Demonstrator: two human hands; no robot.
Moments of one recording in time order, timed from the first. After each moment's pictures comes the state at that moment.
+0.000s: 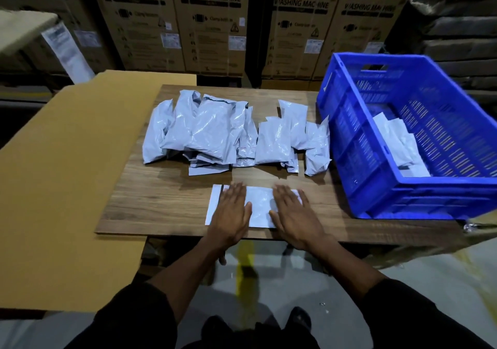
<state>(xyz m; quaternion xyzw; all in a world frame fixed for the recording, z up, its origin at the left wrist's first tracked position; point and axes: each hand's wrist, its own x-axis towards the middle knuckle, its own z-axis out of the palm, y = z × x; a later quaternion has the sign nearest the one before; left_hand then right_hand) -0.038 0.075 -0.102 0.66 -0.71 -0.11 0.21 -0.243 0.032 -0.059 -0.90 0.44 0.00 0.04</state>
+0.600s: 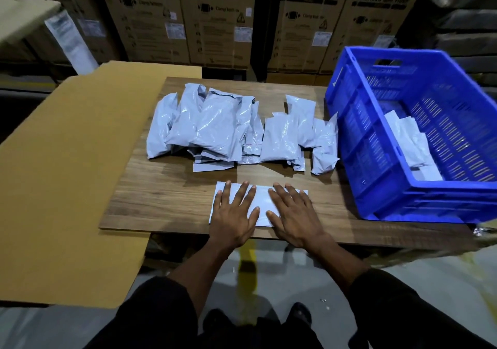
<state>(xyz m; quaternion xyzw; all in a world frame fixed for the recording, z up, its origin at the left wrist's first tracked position) -0.037 0.087 -0.122 0.70 -0.69 -0.01 0.19 -0.236 0.028 -0.081 -0.89 0.46 0.03 0.05</state>
